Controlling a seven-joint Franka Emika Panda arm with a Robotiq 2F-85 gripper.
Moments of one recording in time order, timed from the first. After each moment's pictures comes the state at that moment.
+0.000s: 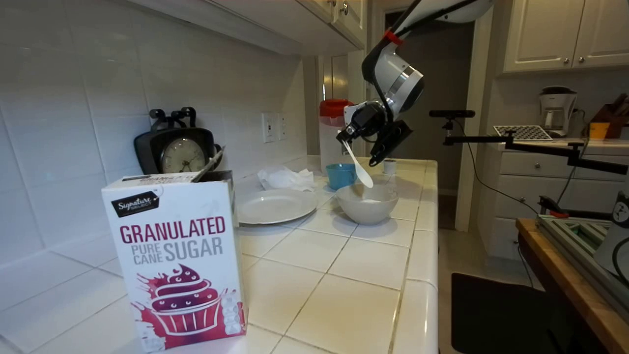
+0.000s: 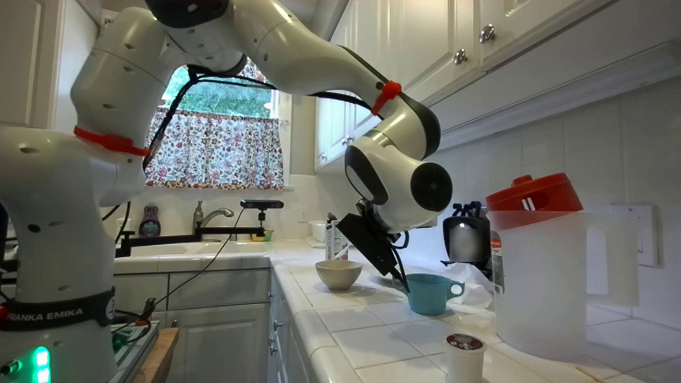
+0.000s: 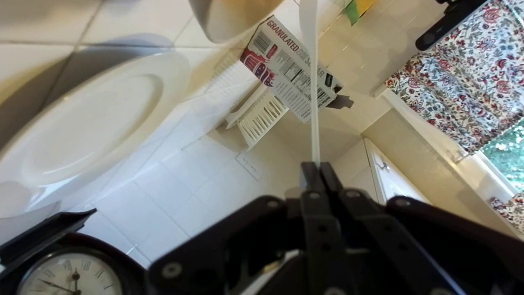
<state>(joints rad) -0.22 0.33 -0.18 -2.10 1.33 1.57 -1.65</state>
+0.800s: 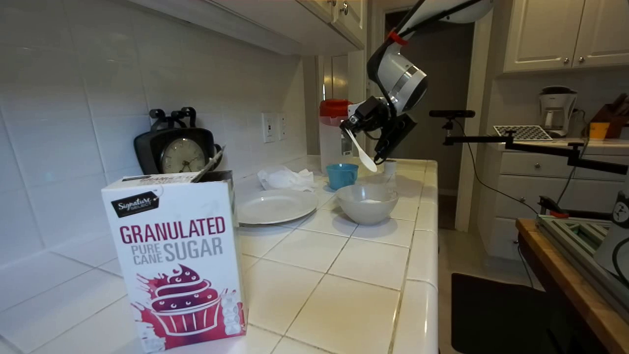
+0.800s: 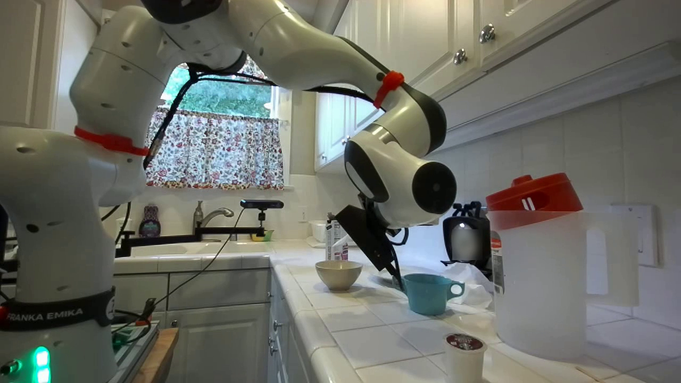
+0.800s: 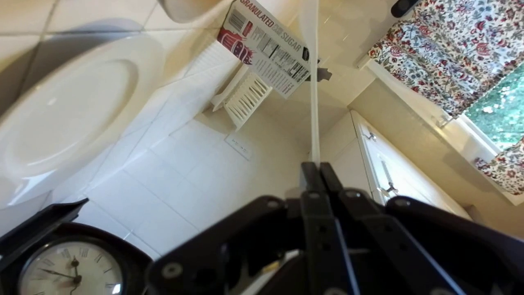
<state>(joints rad) -0.25 0.33 -0.21 -2.10 1.36 1.49 -1.59</state>
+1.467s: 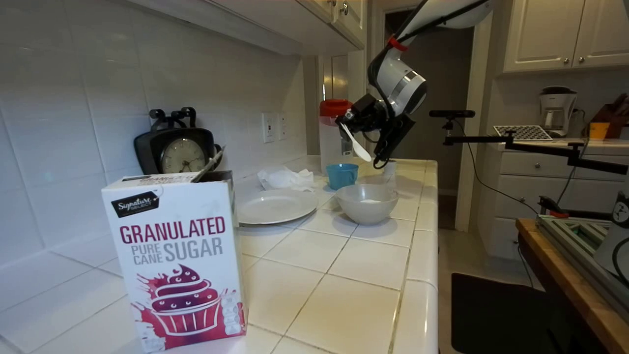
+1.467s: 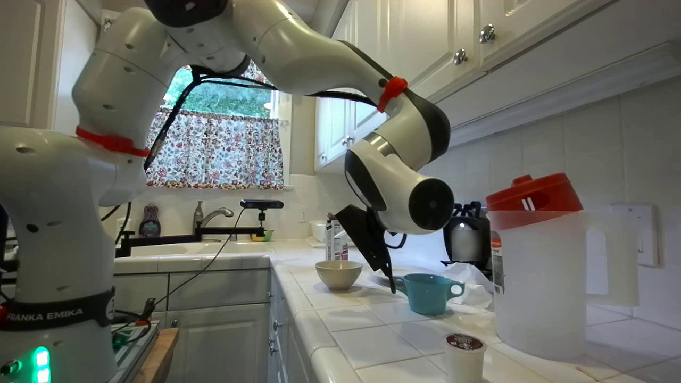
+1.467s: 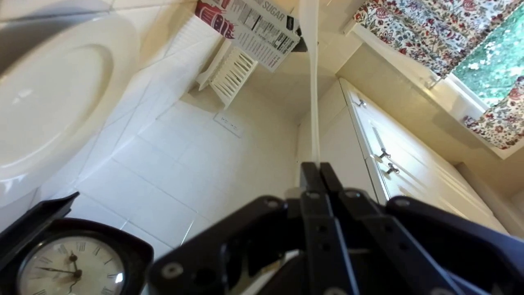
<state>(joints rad) -0.25 0.36 -0.21 -2.10 1.45 1.43 -1.54</state>
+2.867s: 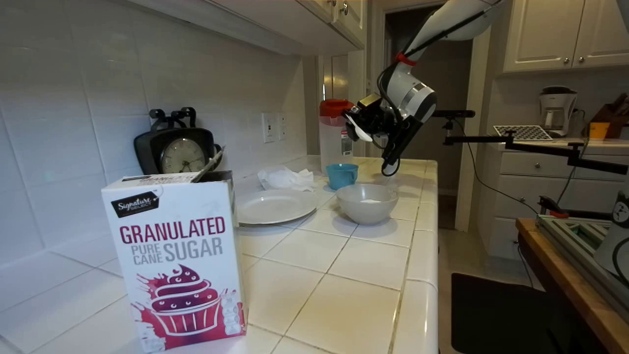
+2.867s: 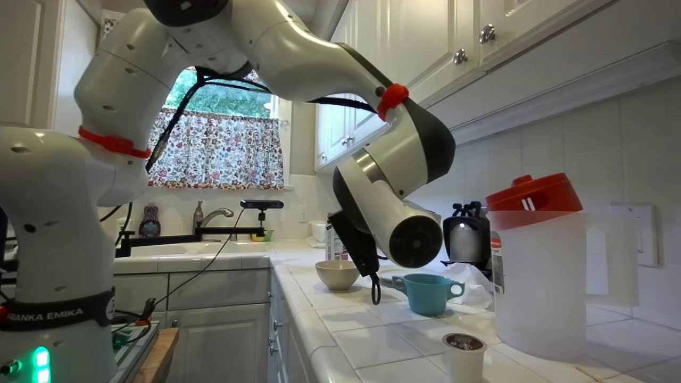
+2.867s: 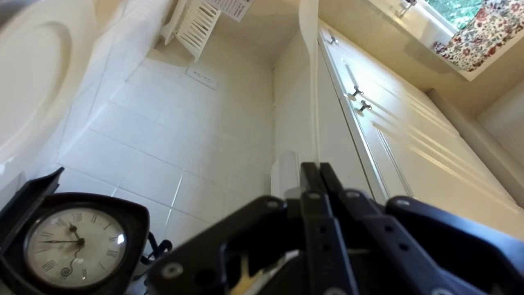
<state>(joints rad) -0.29 0.39 -0.24 -2.15 1.58 1.29 -1.51</state>
